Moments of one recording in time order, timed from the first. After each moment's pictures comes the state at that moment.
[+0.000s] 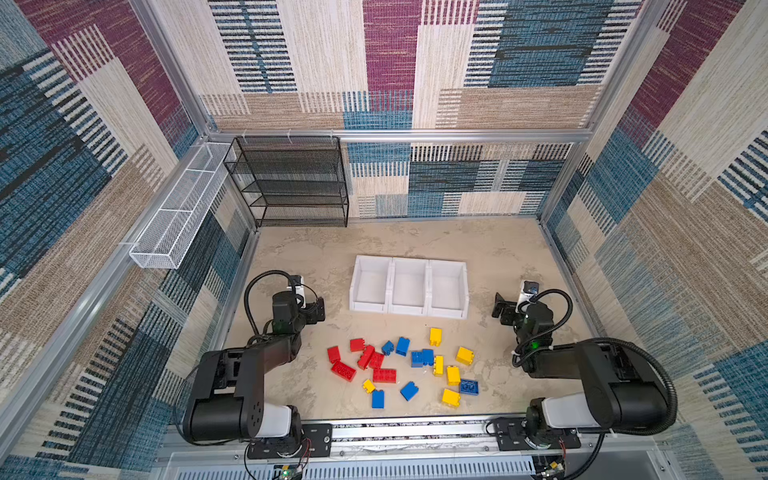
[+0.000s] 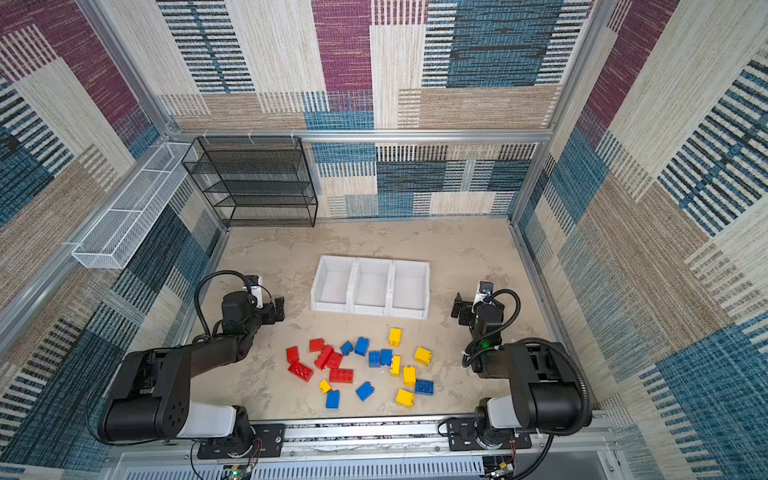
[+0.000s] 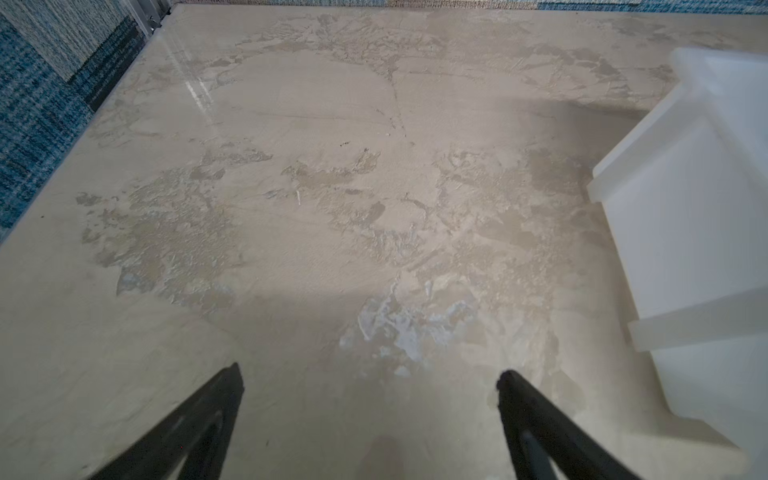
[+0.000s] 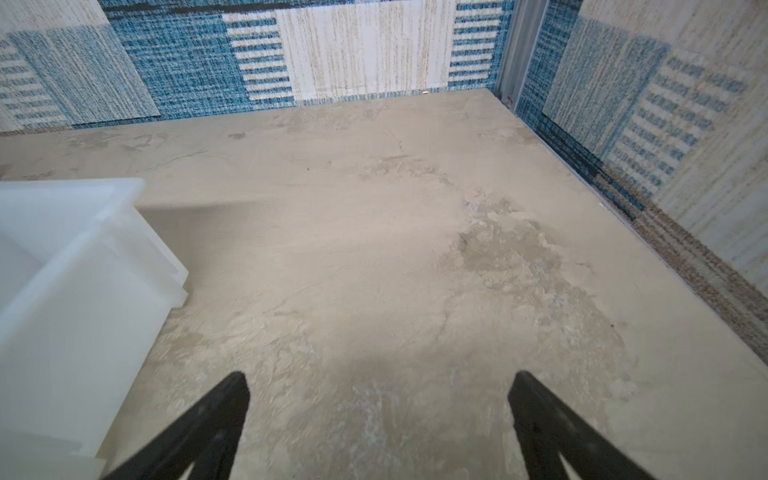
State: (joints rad) left arm 0.03 1.44 0.41 0.48 0.01 0.00; right arm 0.00 1.43 0.17 0.96 0.11 0.08
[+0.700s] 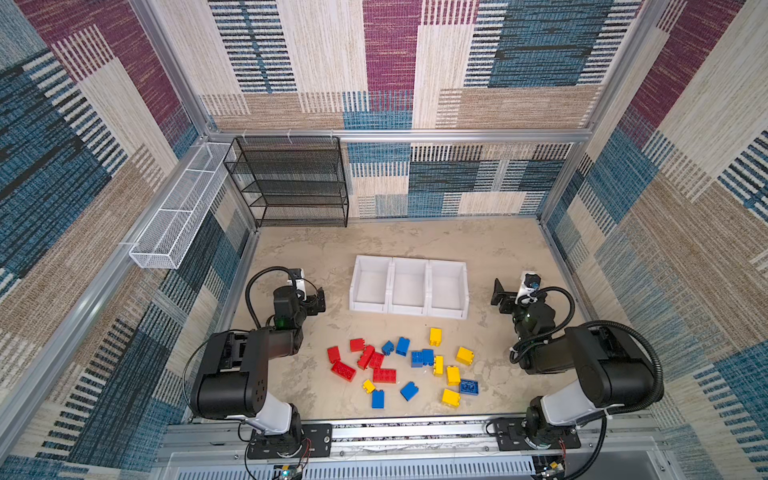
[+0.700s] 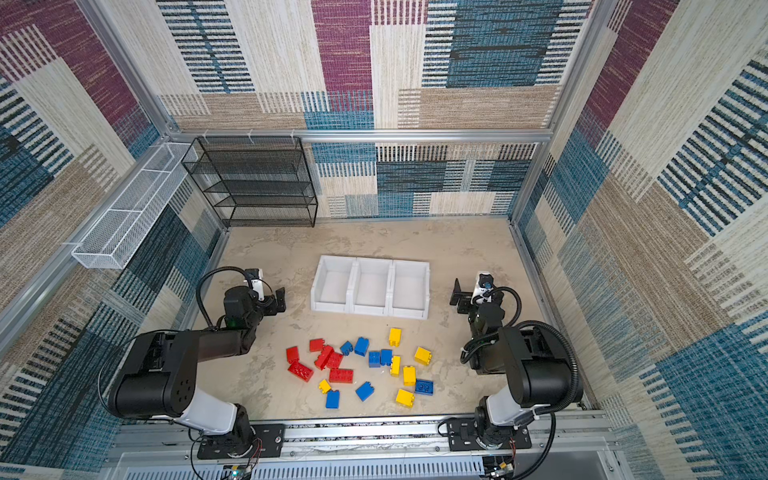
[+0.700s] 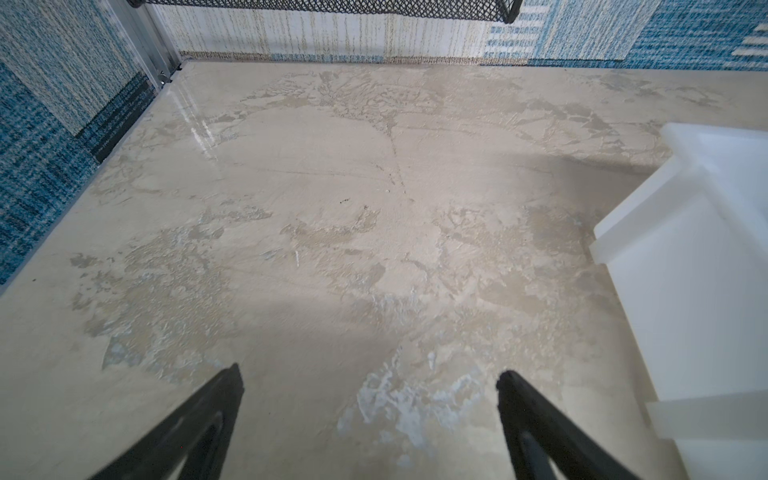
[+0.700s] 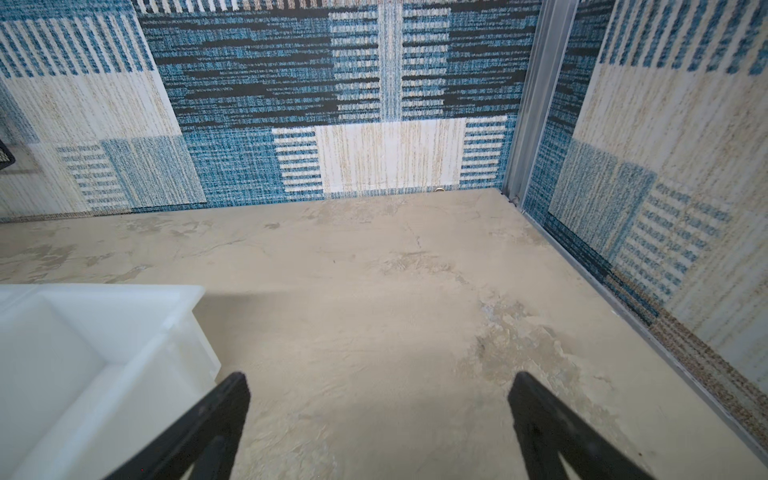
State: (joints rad) left arm 0.03 1.54 0.45 0.64 0.01 0.00; right arm 0.01 1.54 0.20 1.24 0.09 0.04
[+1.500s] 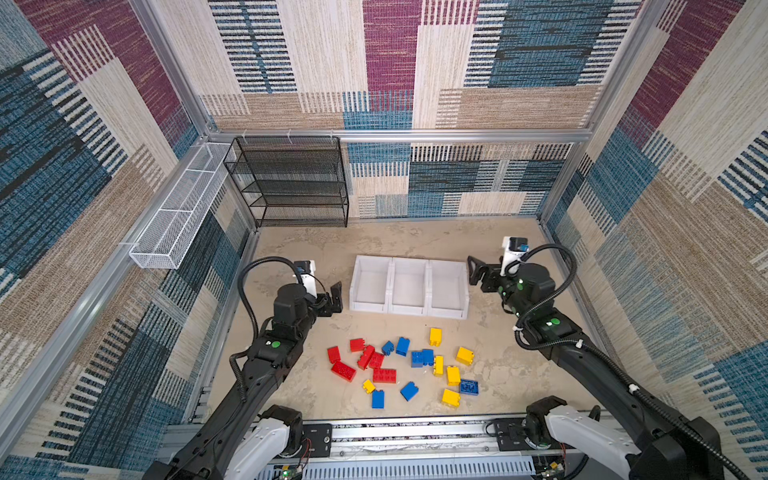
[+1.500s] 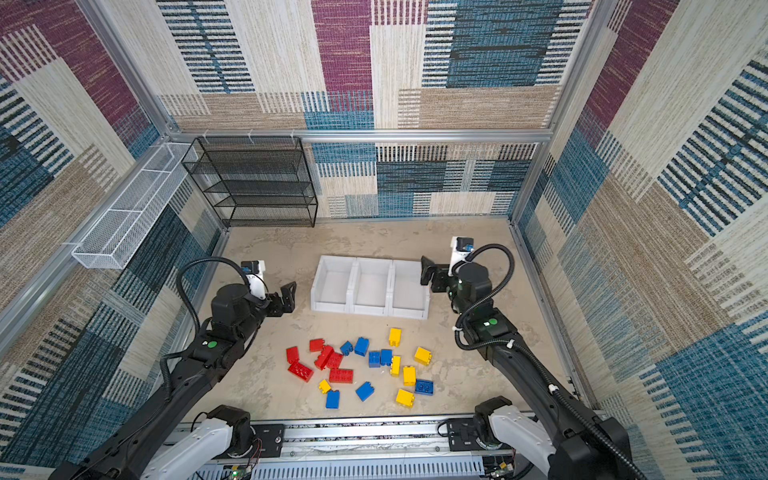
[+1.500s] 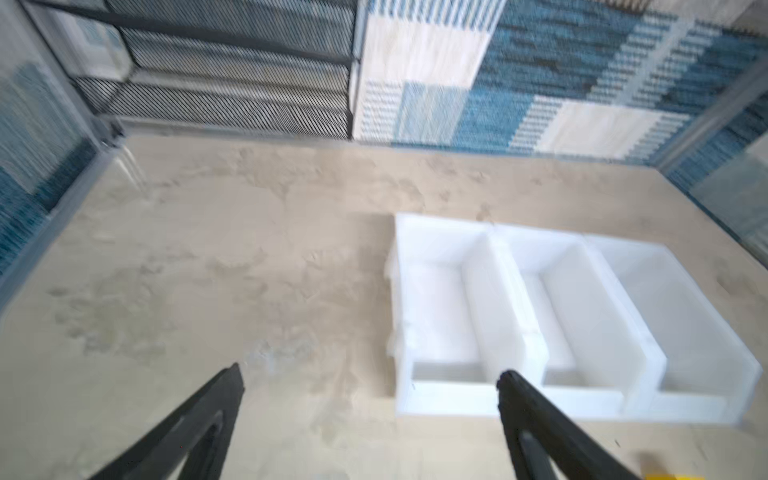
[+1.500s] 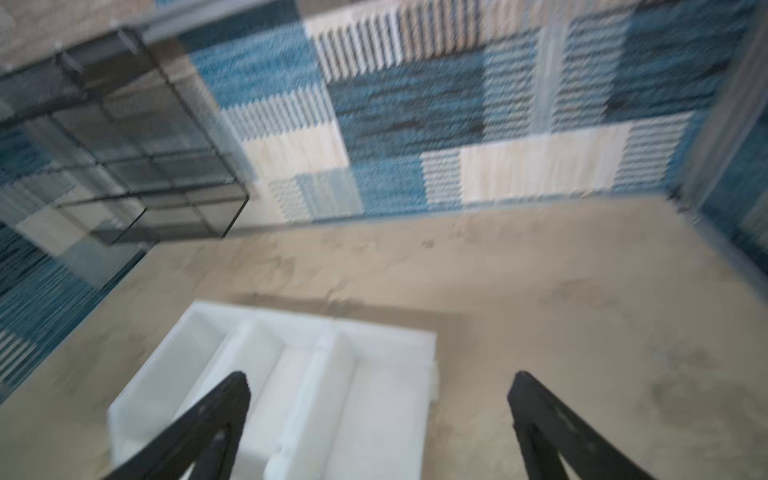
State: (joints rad) left arm -0.35 0.90 0.63 -0.21 -0.12 -0.25; right arm 0.45 1.04 0.73 -0.10 0.10 0.36
